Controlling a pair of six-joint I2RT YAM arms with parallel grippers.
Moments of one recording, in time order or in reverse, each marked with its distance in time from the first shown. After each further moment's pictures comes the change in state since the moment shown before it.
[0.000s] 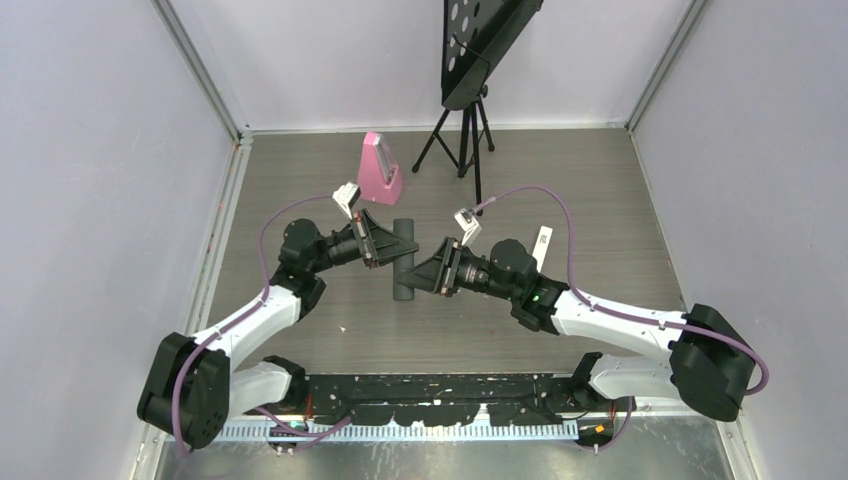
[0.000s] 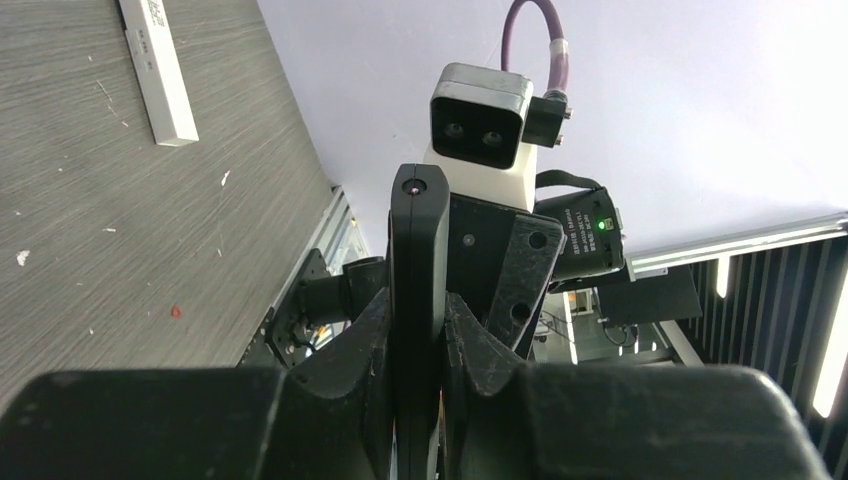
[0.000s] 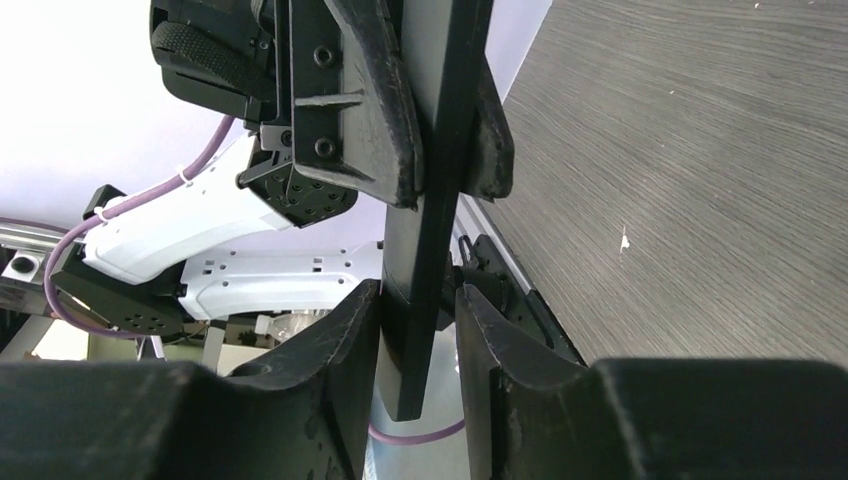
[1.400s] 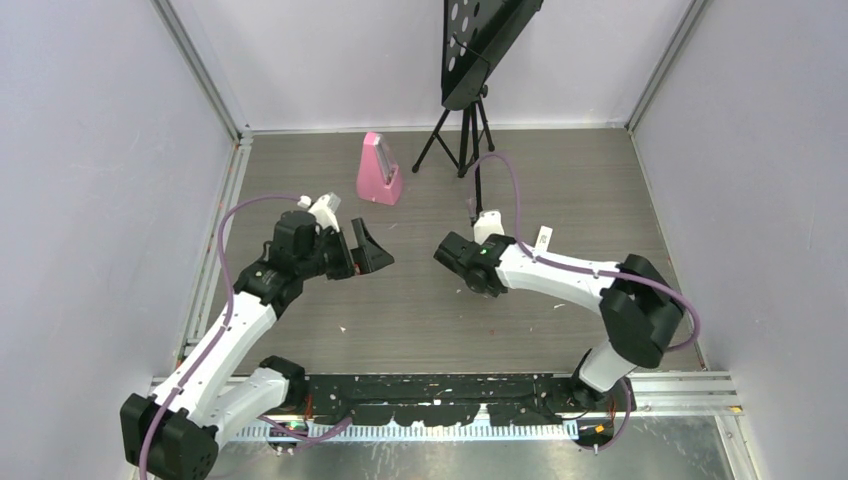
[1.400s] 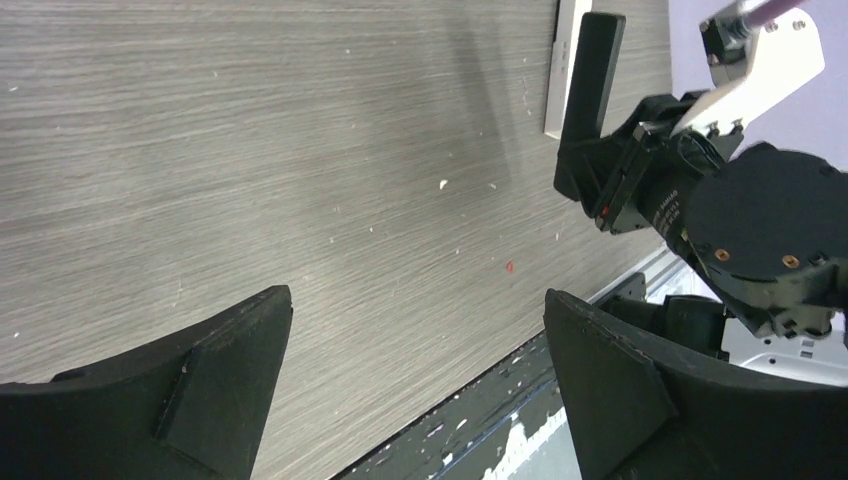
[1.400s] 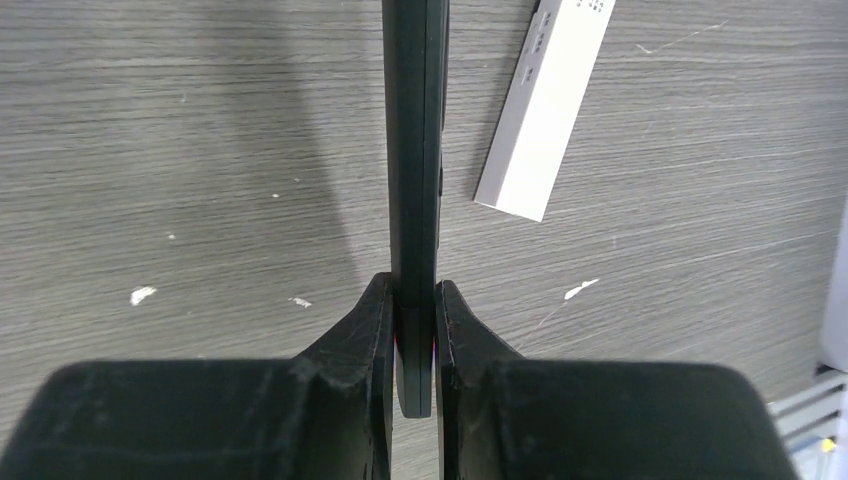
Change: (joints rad) left arm 0.031 -0.212 0.242 -1.124 -0.454 0.725; right arm -0.007 0.380 0.450 -1.398 1.040 -0.291
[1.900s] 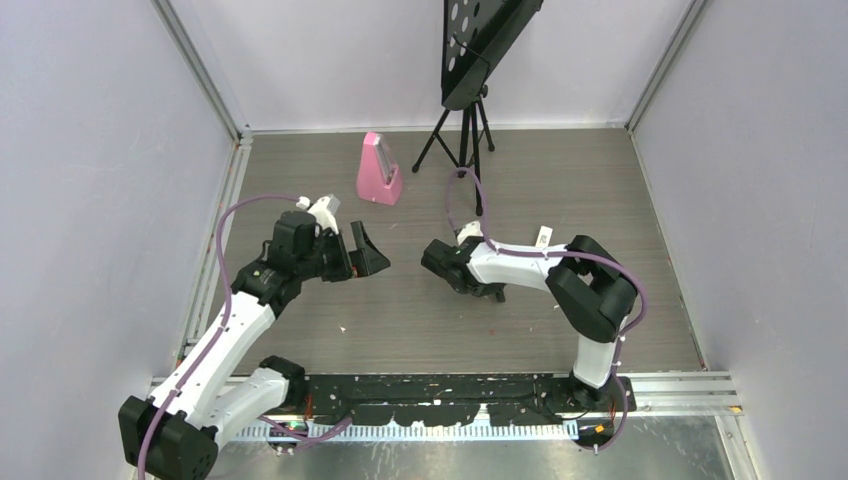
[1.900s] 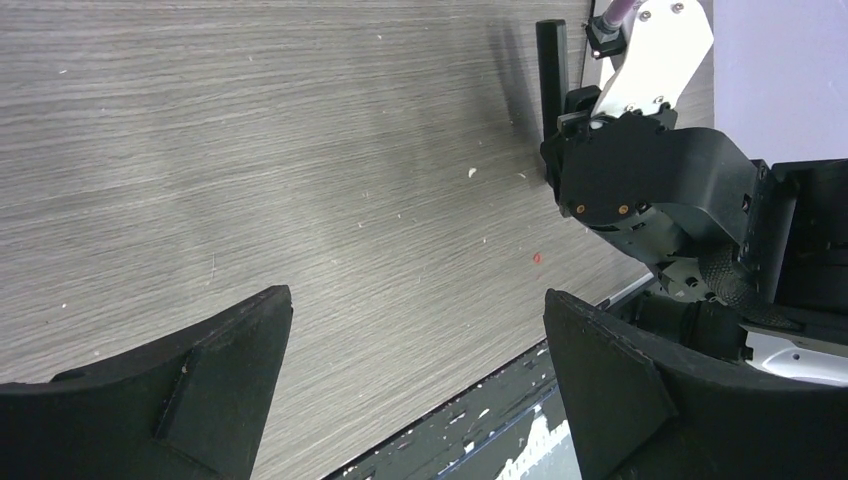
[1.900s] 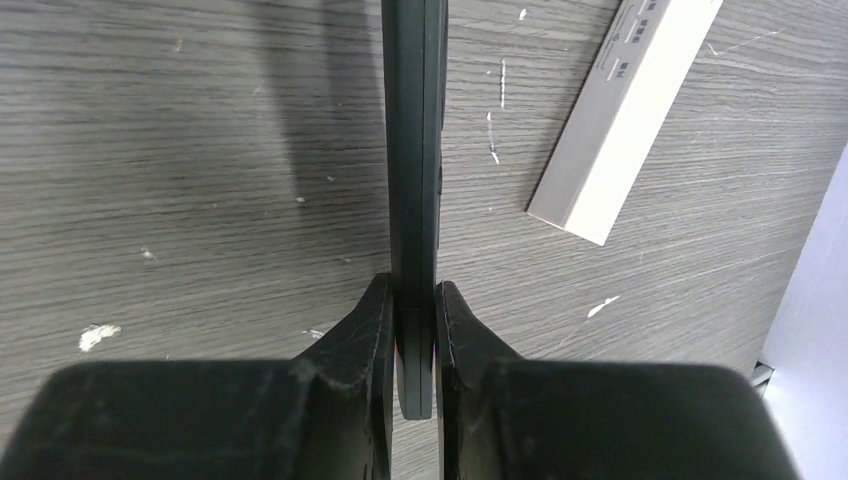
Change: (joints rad) left arm 0.000 -0.011 0.021 -0.093 -0.042 0.052; right arm 0.000 0.254 0.058 0.013 -0.017 -0.083
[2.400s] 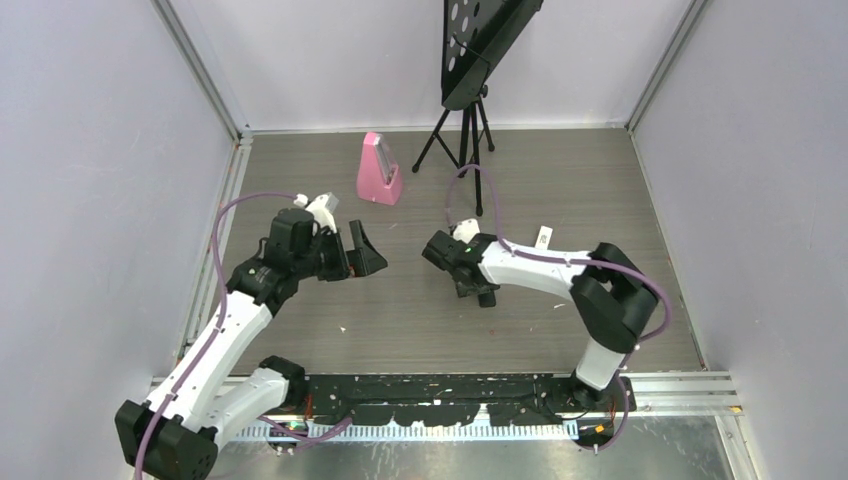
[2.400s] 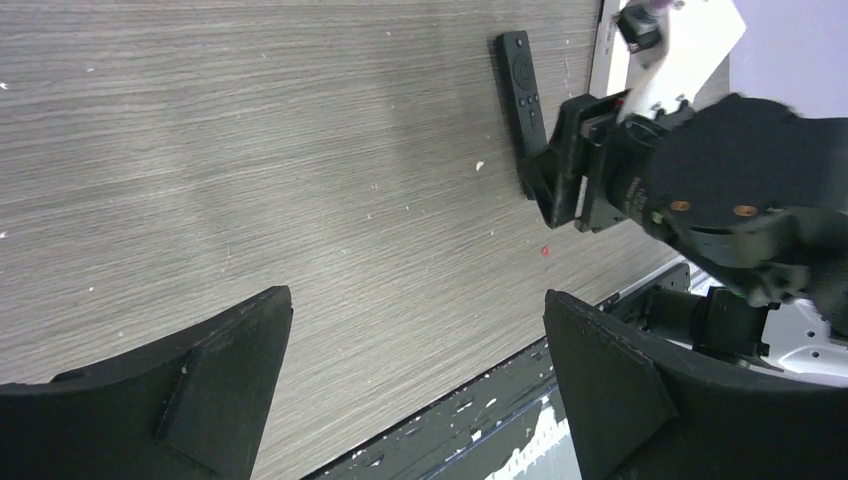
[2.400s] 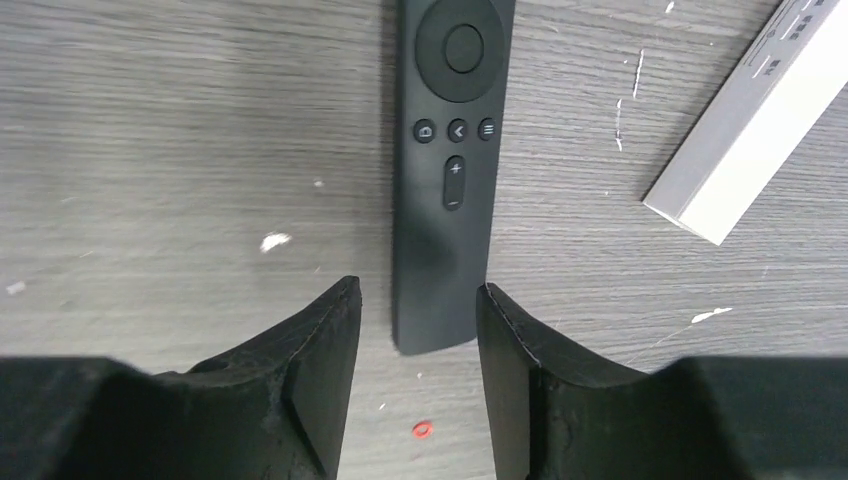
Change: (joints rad) left arm 0.000 -0.003 0.042 -0.063 -0.014 0.028; right arm 0.000 -0.078 -0.006 0.088 -0.212 -0.037
